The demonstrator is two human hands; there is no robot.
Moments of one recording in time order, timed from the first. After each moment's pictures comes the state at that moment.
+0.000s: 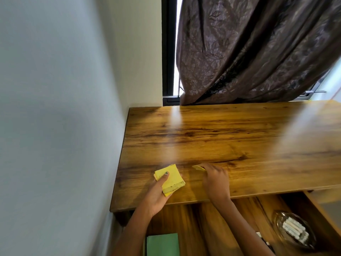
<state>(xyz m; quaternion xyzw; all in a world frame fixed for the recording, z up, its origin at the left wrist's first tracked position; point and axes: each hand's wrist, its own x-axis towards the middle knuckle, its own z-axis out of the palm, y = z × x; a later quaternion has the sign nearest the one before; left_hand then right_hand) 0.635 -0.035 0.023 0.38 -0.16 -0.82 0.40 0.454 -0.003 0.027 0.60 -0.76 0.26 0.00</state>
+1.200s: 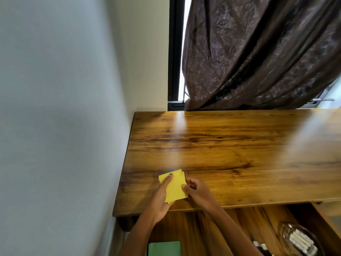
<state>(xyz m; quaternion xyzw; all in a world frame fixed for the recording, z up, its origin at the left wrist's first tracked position) 0.629 -0.038 0.015 0.45 -0.22 -0.77 0.40 0.494 -0.007 0.022 0.48 -0.62 0.40 -0.47</state>
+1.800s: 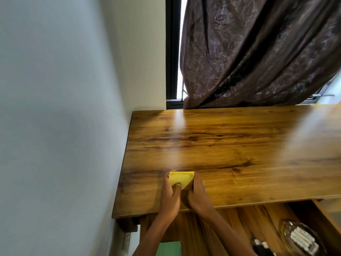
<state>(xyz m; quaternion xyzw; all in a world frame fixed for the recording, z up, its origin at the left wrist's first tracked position) 0.606 -0.029 -0.010 0.49 -0.56 -0.51 0.43 0.500 -0.012 0.005 0.55 -0.69 0.36 -0.30</state>
